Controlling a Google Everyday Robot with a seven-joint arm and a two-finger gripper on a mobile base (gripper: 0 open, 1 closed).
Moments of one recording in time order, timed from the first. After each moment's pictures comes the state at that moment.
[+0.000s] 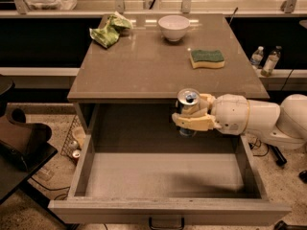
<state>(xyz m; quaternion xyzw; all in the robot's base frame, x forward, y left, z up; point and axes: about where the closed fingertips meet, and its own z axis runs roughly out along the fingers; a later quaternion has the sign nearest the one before) 0.497 -0.079 0.853 -0.46 0.56 0.40 0.56</state>
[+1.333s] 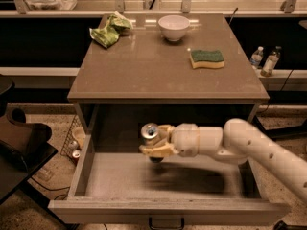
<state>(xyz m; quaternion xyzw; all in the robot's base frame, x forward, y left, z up) 0.501 0.012 0.720 -0.48 0.57 0.44 0.50</state>
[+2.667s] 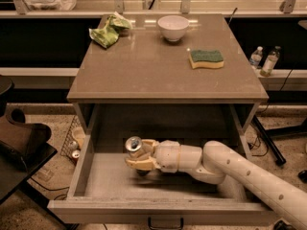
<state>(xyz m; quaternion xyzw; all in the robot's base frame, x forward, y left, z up) 0.491 0.061 0.652 -0.44 0.57 0.46 0.52</state>
